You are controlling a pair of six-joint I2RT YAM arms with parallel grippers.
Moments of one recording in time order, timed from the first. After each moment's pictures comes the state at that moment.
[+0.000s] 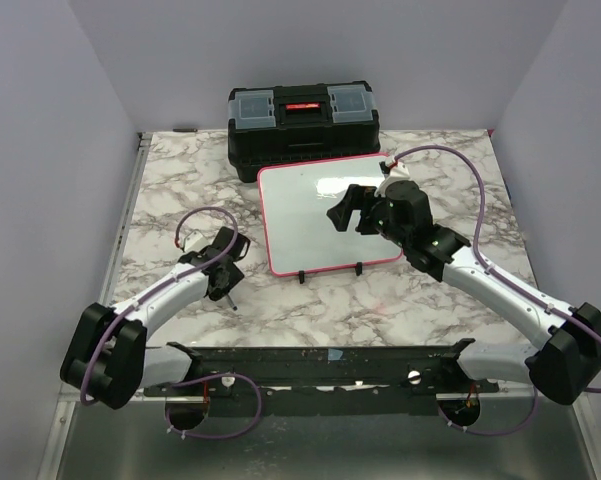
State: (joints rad) left arm -0.44 1.21 0.63 -0.58 -0.38 -1.15; right arm 0.66 1.23 0.96 -0.12 0.12 0.52
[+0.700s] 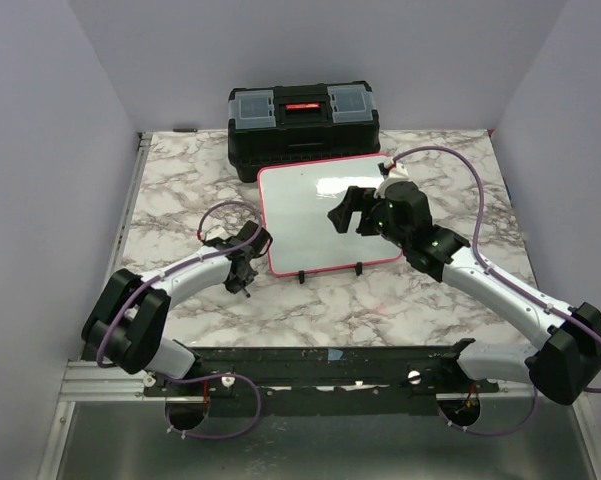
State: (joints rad) left arm -0.55 1.42 0.74 -0.65 -0.39 -1.19; right arm 0.66 1.23 0.96 -0.12 0.12 0.50
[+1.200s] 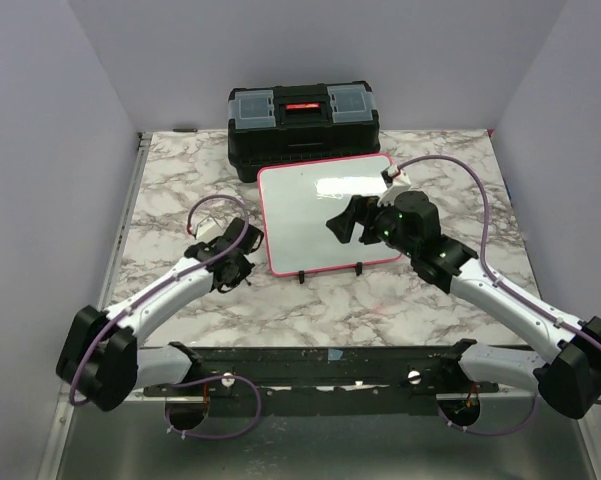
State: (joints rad) left arm -0.56 1.28 0.76 -0.66 -0.39 -1.18; right arm 0.66 1.15 0.88 -0.07 0.02 0.49
